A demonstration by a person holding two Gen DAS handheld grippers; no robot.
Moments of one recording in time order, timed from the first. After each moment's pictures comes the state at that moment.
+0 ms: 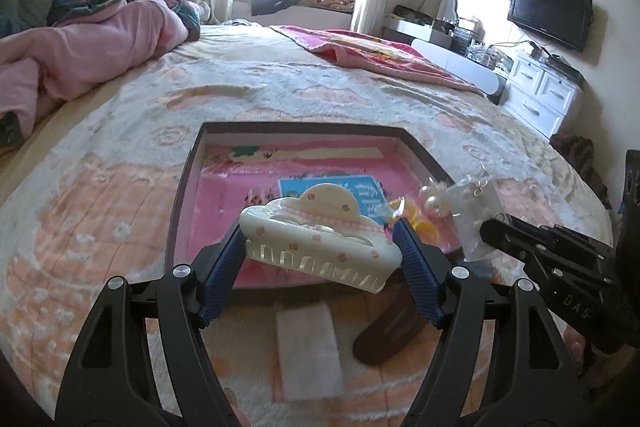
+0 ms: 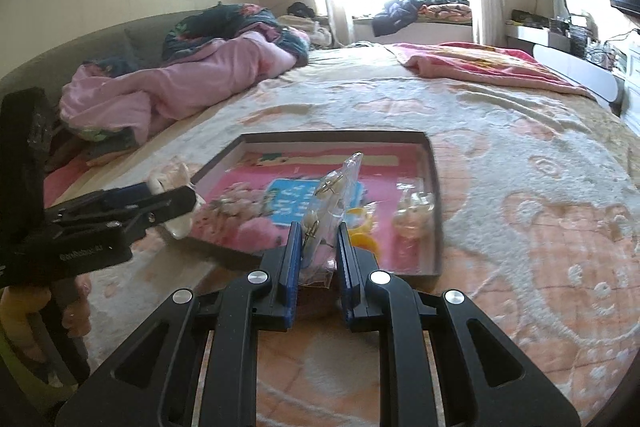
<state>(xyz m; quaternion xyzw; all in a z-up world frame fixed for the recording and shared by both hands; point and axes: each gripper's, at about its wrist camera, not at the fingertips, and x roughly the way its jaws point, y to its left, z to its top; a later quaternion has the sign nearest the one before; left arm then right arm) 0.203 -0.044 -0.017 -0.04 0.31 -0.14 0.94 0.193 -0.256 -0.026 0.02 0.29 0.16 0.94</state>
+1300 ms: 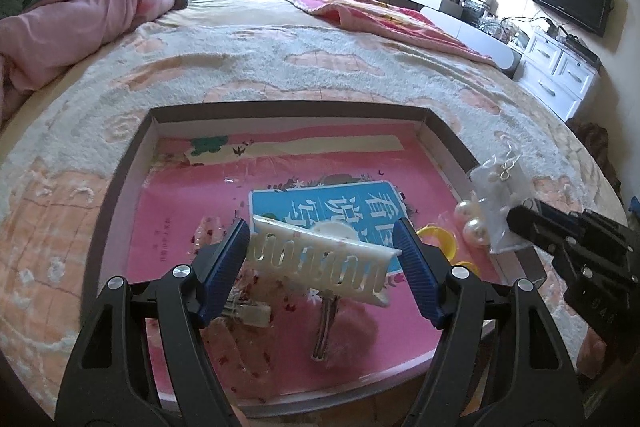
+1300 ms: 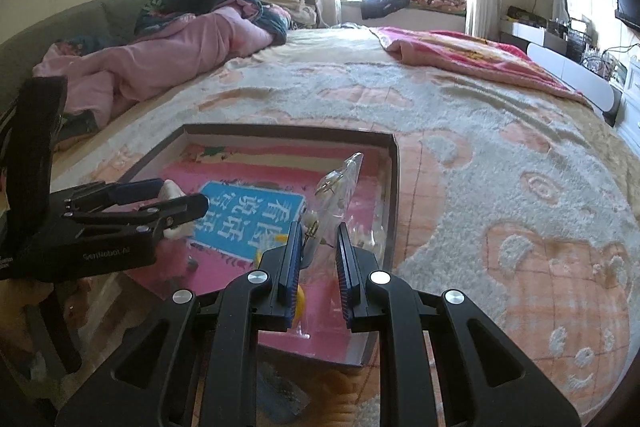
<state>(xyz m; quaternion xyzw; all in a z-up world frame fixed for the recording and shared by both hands) 0.290 -0.080 -0.054 -0.03 0.37 -0.14 0.92 0.272 -0.277 -0.043 -0.02 0.33 0.14 0.93</state>
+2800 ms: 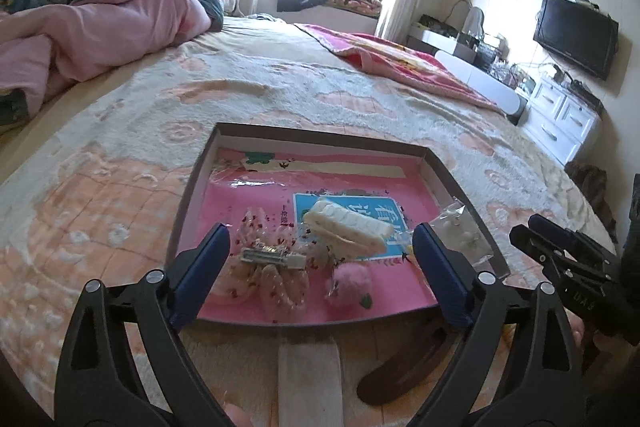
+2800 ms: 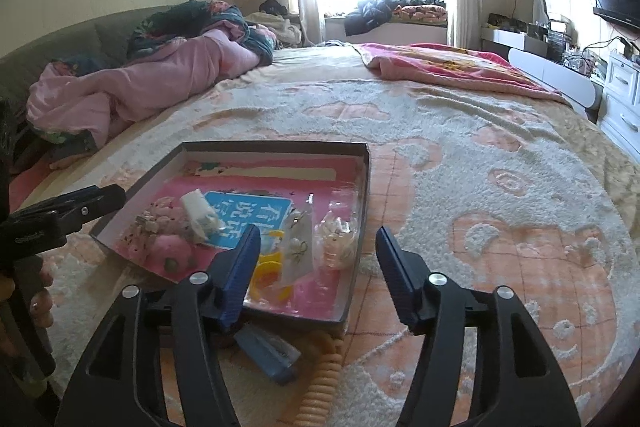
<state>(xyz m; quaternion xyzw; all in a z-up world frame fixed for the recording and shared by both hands) 0.225 -0.035 -0.017 -0.08 0.31 -0.10 0.94 0.230 -0.294 -0.025 0.00 0.29 0.12 0.95</state>
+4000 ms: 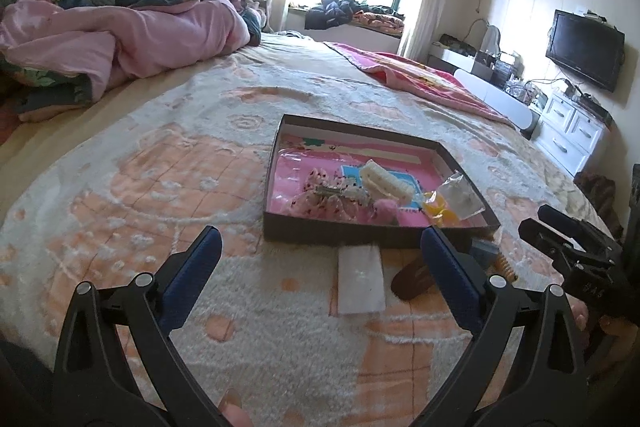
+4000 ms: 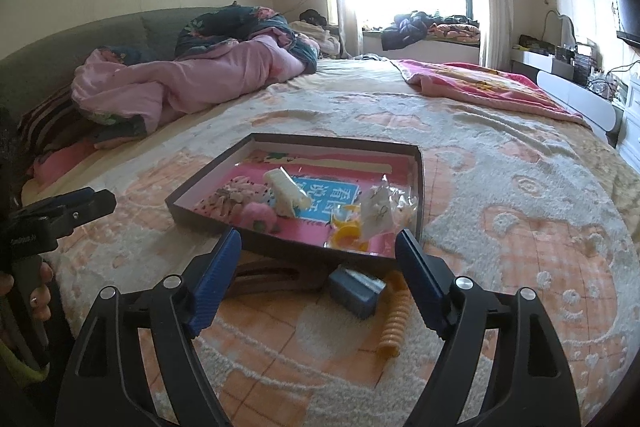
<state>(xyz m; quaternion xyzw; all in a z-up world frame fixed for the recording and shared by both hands) 0.118 0.009 -0.009 -0.08 0.29 -0.06 0.95 0.151 -0.259 -0.011 -0.02 0.27 0.18 0.95</state>
